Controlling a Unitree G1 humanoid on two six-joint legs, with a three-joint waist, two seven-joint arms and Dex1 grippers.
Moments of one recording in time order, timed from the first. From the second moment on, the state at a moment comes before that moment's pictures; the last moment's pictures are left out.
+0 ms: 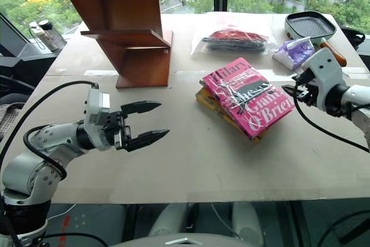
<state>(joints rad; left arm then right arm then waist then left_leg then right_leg) -0.09 0.74 0.20 -0.48 -0.71 0.49 -1.03 -0.51 -0.98 -0.02 -0.21 0.38 0.84 0.62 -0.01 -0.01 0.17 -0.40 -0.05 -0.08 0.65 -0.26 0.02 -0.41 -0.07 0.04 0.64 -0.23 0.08</state>
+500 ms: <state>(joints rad) 0.07 0.75 0.23 -0.58 -0.73 0.47 -1.02 -0.78 -0.86 0.32 0.21 0.01 0.59 0.78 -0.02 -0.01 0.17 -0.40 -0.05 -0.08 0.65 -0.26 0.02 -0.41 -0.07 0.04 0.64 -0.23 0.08</state>
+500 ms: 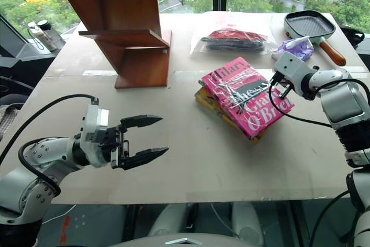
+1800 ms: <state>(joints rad) -0.74 0.37 0.22 0.46 -1.28 1.30 -0.25 0.29 -0.79 -0.78 -0.58 0.77 0.57 1.15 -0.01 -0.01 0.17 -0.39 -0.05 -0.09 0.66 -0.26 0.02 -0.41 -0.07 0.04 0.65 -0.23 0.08</state>
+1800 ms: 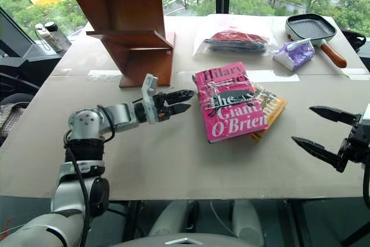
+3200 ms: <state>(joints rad) -1.01 0.44 0.29 0.16 -0.87 1.29 -0.62 -0.04 -0.75 -0.54 -0.49 0.84 0.48 0.89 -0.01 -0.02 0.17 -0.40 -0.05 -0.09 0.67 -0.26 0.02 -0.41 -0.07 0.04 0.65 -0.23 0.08</state>
